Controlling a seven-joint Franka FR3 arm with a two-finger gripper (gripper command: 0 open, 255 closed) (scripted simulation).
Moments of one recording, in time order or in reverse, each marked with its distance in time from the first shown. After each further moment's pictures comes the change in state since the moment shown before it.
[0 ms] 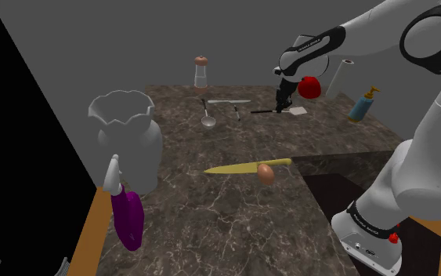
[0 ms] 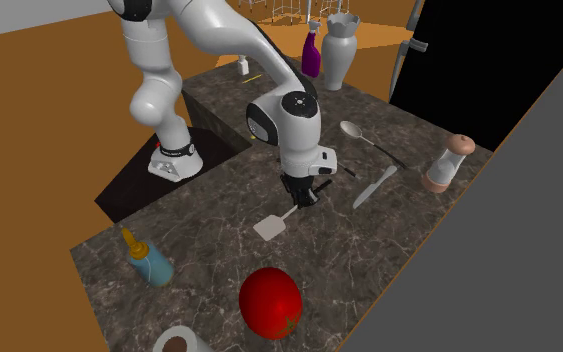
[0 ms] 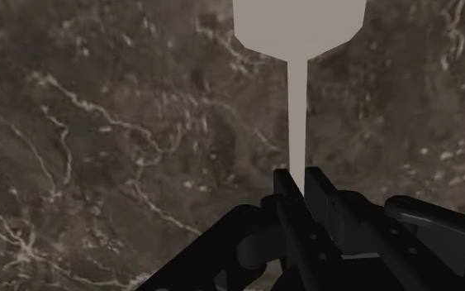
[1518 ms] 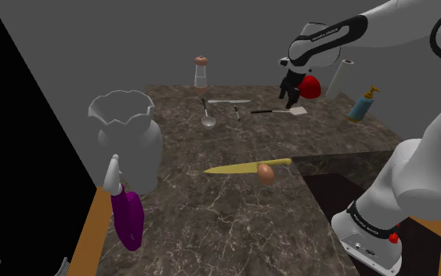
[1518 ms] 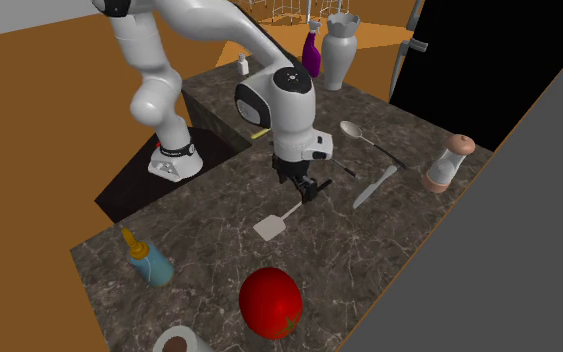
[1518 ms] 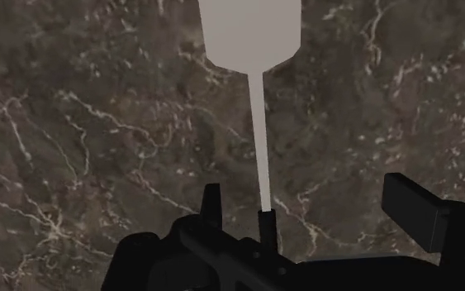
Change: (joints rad) arm 0.016 -0.126 -0.018 -0.010 -0.107 -0.088 0.112
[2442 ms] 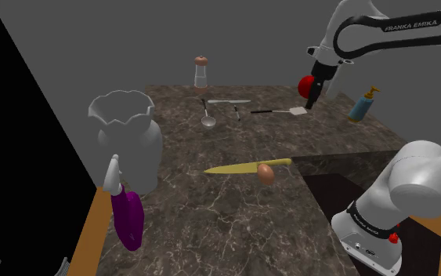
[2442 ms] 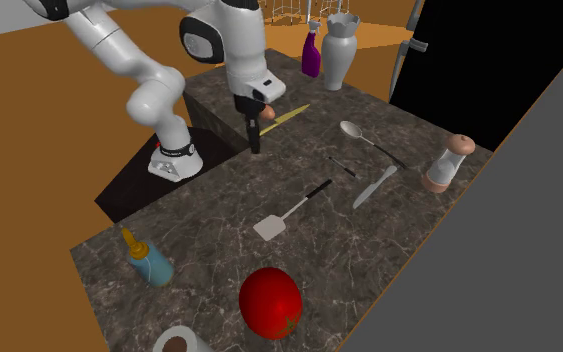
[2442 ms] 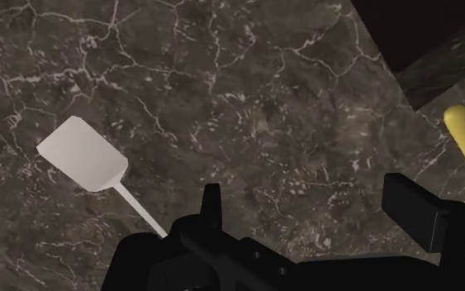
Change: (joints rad) arm -0.138 -0.585 0.265 -0.299 -0.288 -0.262 0.852
